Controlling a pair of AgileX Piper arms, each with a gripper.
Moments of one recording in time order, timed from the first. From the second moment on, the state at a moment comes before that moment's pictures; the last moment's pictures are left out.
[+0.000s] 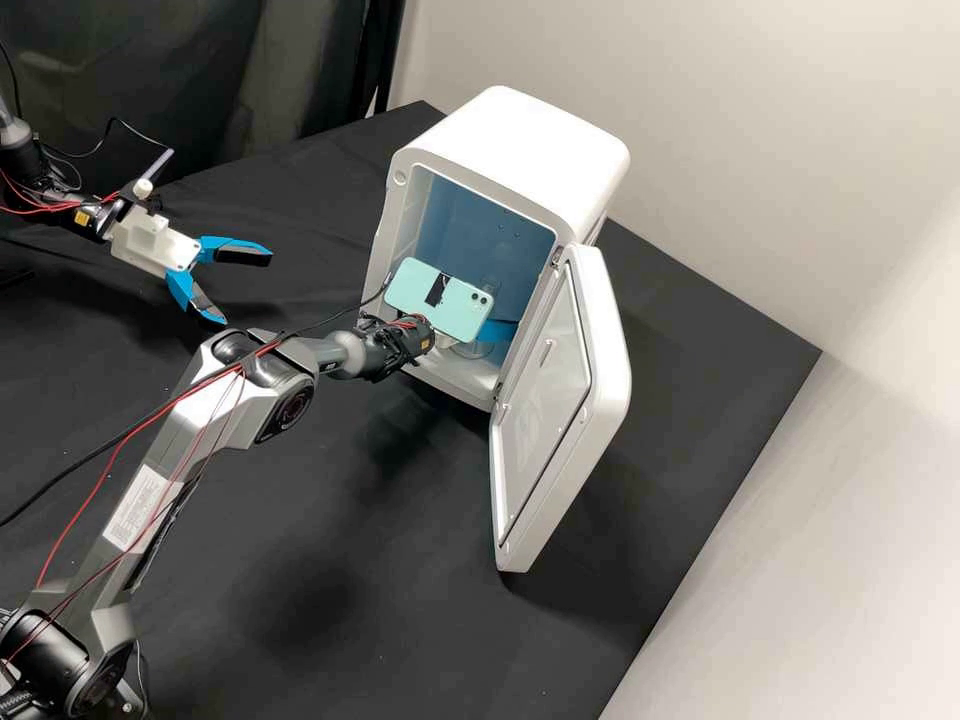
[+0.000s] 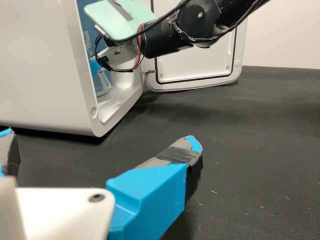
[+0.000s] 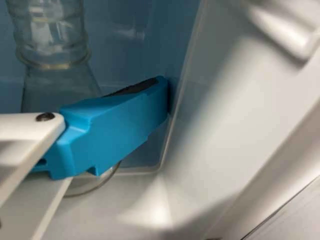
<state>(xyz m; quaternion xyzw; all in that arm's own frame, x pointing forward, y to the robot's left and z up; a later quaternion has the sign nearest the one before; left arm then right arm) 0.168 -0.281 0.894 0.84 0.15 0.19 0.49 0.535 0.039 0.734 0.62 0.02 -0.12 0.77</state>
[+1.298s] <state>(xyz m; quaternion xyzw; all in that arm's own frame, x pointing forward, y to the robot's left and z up) 0.167 -0.278 0.894 0.84 0.15 0.19 0.48 0.513 0.066 0.762 0.66 0.03 -0.06 0.74</state>
